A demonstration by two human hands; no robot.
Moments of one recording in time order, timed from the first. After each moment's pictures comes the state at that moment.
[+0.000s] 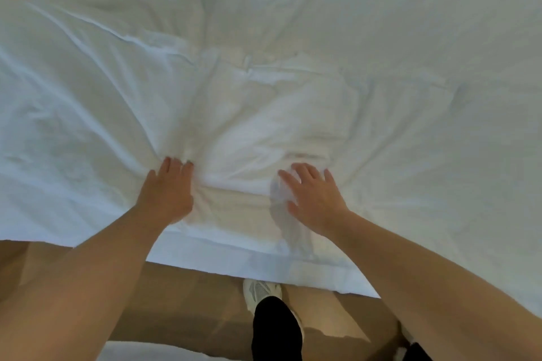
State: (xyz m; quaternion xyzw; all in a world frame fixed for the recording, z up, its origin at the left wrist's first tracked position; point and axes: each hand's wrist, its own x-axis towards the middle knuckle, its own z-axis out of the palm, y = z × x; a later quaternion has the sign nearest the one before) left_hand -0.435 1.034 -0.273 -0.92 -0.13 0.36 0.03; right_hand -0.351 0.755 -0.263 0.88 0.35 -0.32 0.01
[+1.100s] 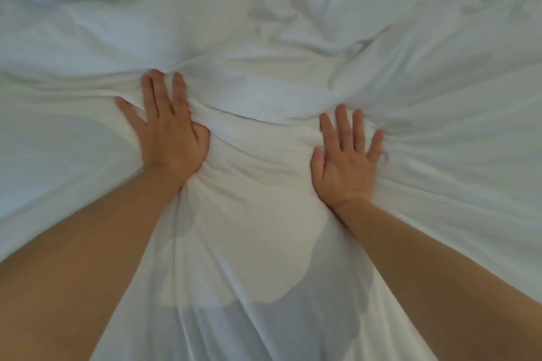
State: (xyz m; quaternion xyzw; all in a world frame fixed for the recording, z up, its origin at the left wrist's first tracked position) left_hand -0.026 1.147 -0.406 -0.97 -0.24 0.02 0.00; right_hand 0.029 0.874 -0.418 0.98 0.17 -0.06 -0.05
